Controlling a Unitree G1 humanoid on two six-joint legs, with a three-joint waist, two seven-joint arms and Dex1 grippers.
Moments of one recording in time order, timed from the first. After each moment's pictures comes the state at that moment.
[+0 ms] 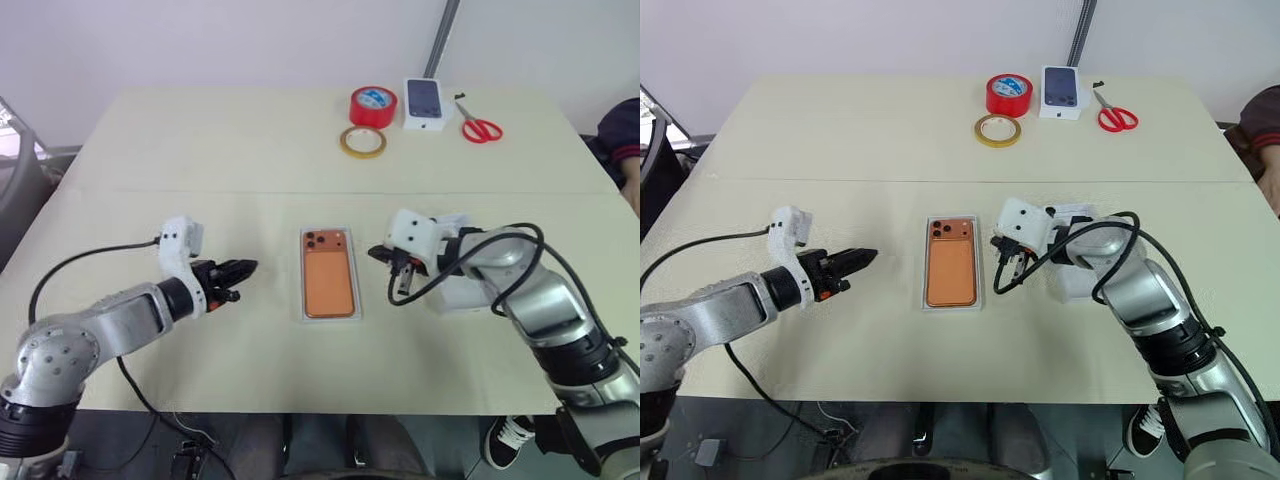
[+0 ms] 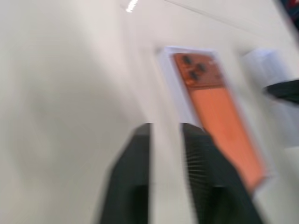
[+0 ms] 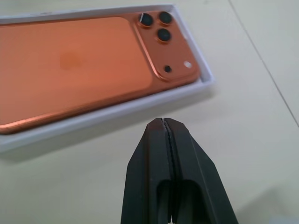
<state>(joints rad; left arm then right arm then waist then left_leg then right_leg) -0.16 0.82 0.08 -0.43 -1.38 0.90 0.08 -0.53 -0.71 0.29 -0.29 0.00 0.64 0.93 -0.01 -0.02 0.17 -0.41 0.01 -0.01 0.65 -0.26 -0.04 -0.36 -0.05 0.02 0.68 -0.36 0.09</state>
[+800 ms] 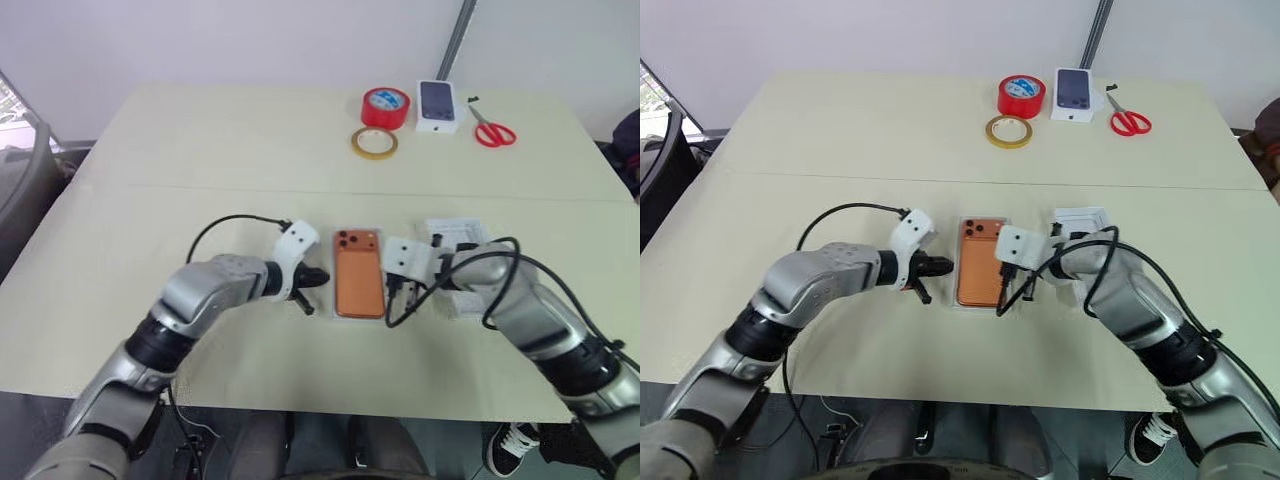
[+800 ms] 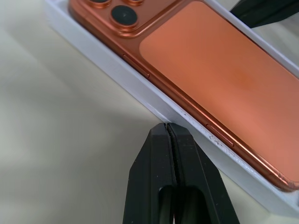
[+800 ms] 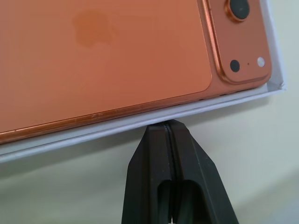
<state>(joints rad) -0.62 0.45 -0.43 -0.12 -0.59 0.98 -0.49 -0.46 -0.82 0.38 -0.35 -0.16 0.72 0.94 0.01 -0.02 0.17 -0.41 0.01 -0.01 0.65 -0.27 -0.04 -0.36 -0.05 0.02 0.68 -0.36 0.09</state>
